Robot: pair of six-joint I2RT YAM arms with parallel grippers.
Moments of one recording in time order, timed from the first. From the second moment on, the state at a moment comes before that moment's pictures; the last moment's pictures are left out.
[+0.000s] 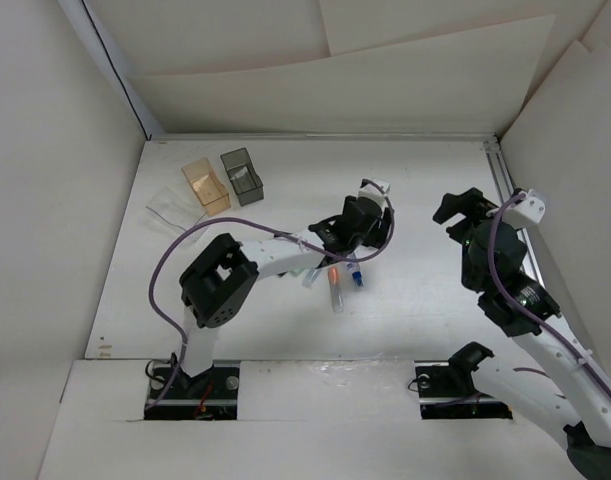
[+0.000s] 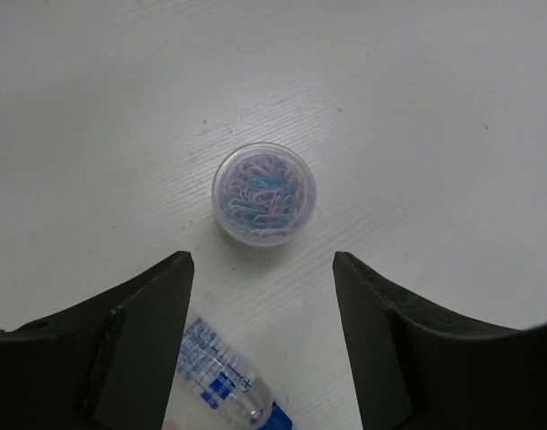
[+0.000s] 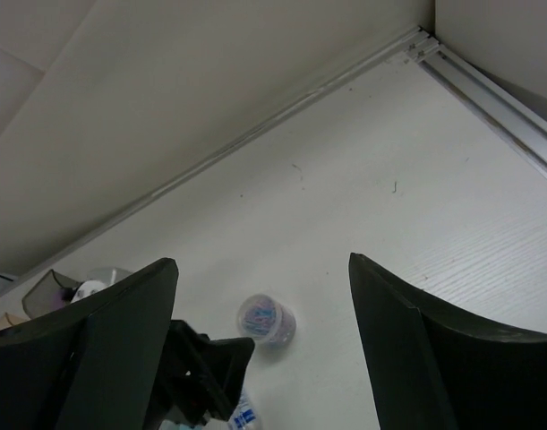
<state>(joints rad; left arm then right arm) -0.96 1.94 1.37 0.04 -0.29 -0.37 0.57 0.71 0.88 -0.32 0.84 0.56</state>
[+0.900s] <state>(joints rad) -0.96 2.25 1.70 -0.13 -0.35 -0.31 0.56 0.72 0.88 -0.31 0.71 0.50</state>
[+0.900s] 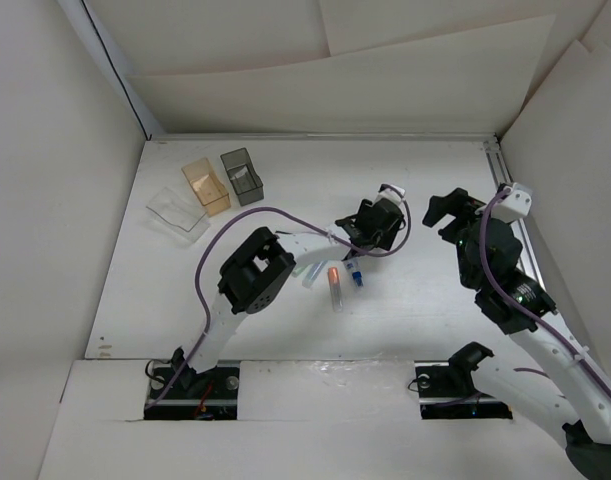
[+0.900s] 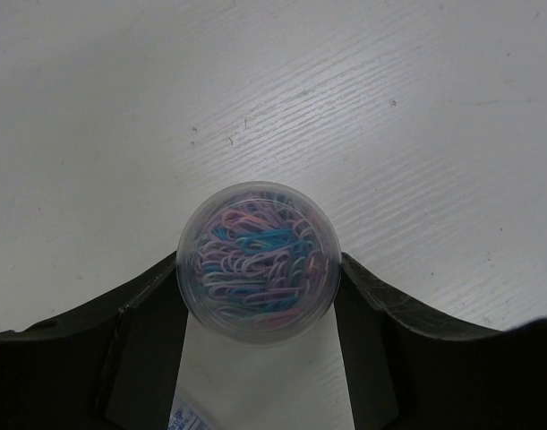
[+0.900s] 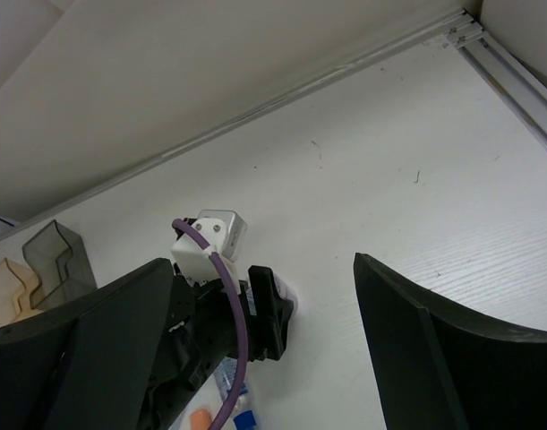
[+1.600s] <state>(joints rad) -0.76 1.64 1.34 -0.06 -0.33 -0.43 0.56 0.80 0.87 -0.25 0.68 0.50</state>
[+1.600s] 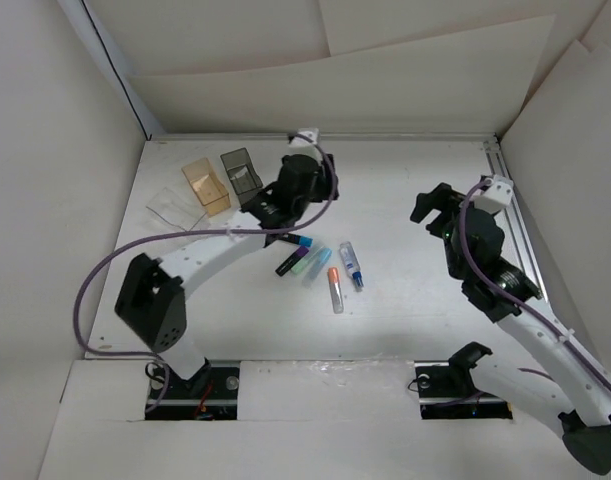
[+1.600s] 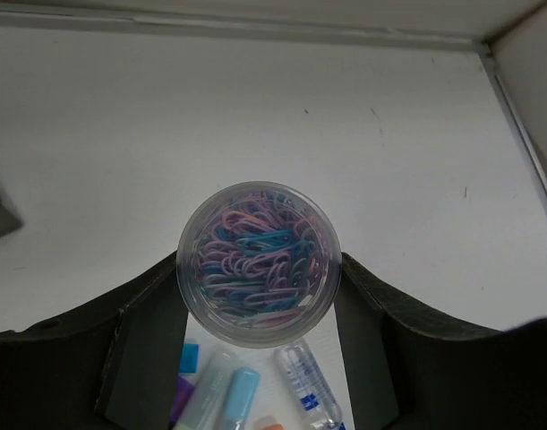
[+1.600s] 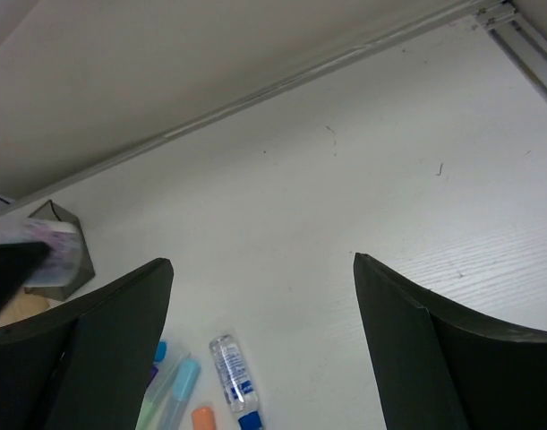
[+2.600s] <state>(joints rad) -0.02 1.52 1.09 -0.31 -0.46 -0.62 0.60 1.00 0.77 -0.05 0.49 0.51</state>
